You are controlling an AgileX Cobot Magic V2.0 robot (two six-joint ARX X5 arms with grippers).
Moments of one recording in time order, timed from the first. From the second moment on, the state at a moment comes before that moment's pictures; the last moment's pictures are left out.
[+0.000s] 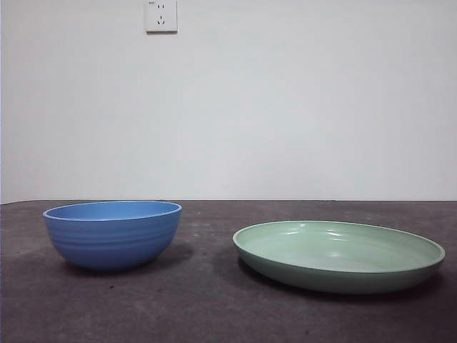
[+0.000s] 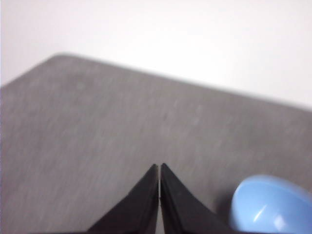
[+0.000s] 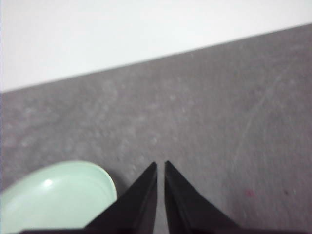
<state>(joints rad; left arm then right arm) -0.04 0.03 0.13 -0.17 0.00 -0.23 -0.02 0.06 0.11 -0.17 -0.13 0.29</state>
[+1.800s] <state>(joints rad) -0.23 1.07 1.10 -0.83 0.48 -0.04 0.06 0.93 0.99 -0.76 -0.73 0.06</state>
